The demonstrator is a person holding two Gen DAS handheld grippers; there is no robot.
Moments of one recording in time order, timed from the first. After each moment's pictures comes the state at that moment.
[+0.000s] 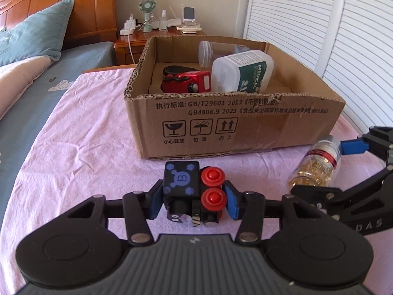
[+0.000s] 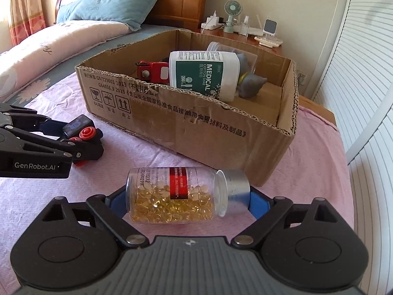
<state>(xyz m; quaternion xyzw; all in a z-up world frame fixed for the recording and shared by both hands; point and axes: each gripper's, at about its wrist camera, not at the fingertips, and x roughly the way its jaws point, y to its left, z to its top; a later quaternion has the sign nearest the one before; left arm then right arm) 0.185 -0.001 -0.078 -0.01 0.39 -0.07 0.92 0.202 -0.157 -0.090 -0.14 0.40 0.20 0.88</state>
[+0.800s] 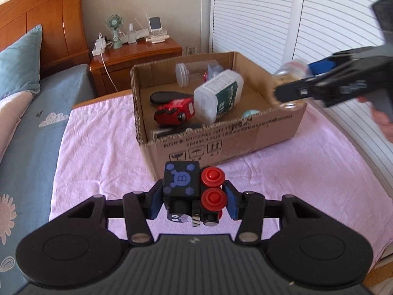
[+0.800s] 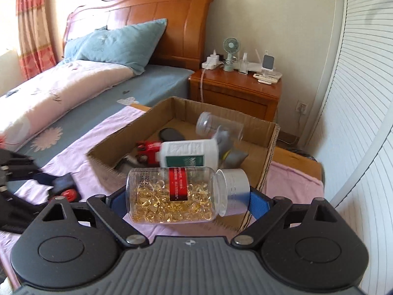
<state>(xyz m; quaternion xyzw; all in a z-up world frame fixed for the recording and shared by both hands) 0.171 0.018 -0.014 0.06 0.39 -0.14 0.91 0.248 -0.167 -0.003 -0.10 0.35 0.22 0.90</state>
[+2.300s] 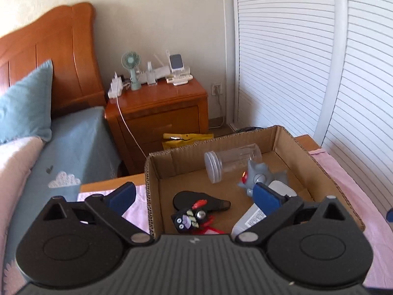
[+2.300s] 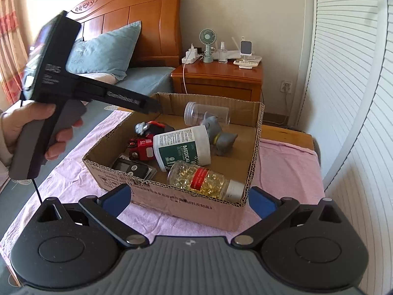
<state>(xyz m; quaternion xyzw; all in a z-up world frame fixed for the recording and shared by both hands) 0.307 -0.009 0.029 0.07 0.32 -0.08 0.94 0.210 -0.179 0.001 -0.03 0.36 0.18 0.91</state>
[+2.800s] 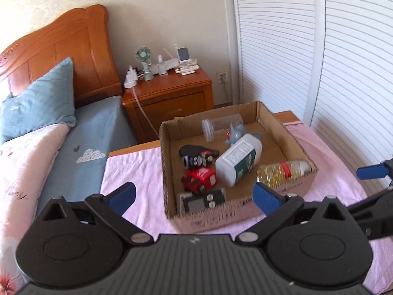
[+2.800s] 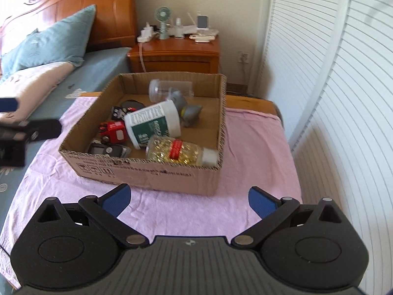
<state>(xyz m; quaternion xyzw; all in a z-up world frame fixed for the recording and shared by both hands) 0.187 -0.021 0.068 0.10 0.35 -0.04 0.93 0.186 -0.170 0.007 -0.02 0.43 0.05 0.90</state>
